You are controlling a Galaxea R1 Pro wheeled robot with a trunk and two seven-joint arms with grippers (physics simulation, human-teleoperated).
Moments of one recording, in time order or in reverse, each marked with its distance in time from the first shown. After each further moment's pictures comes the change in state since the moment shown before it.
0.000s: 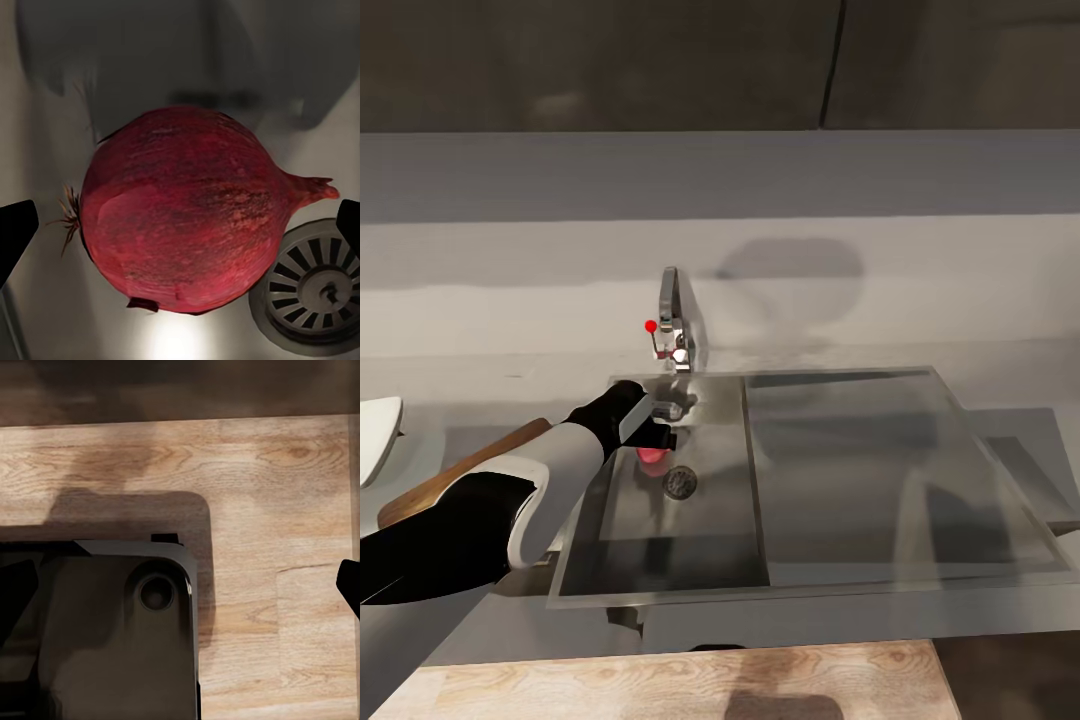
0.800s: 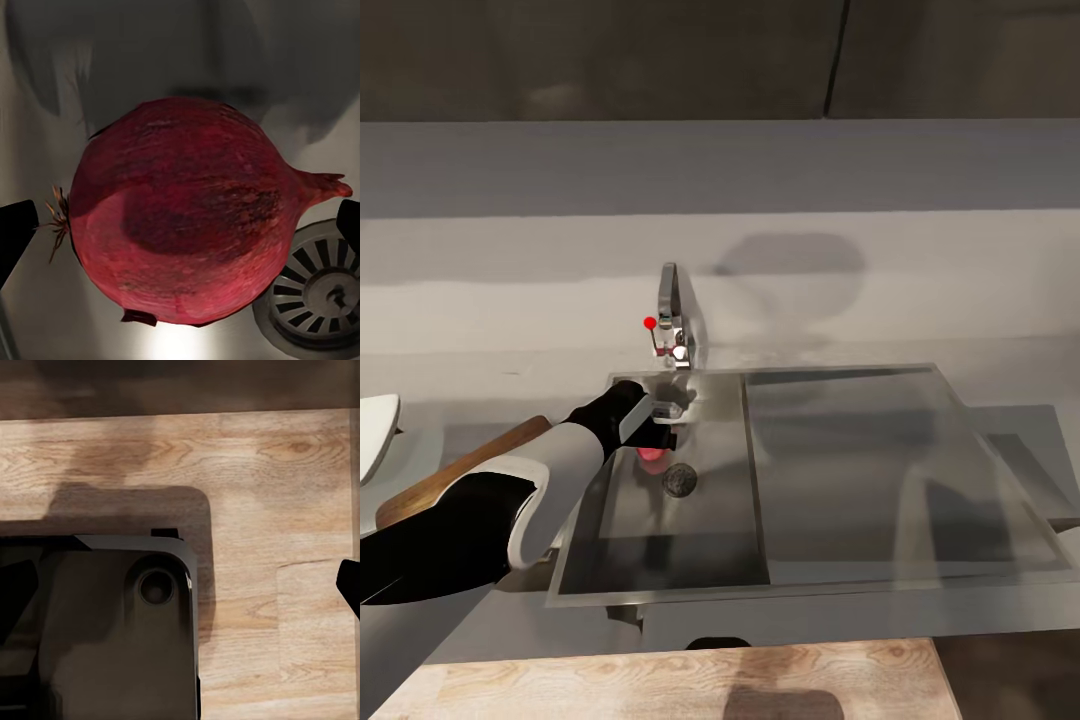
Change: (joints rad) left arm 0.000 -0.001 0.000 0.000 0.000 0.001 0.001; right arm 0.000 0.000 0.001 0.000 0.000 0.000 0.000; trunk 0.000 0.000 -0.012
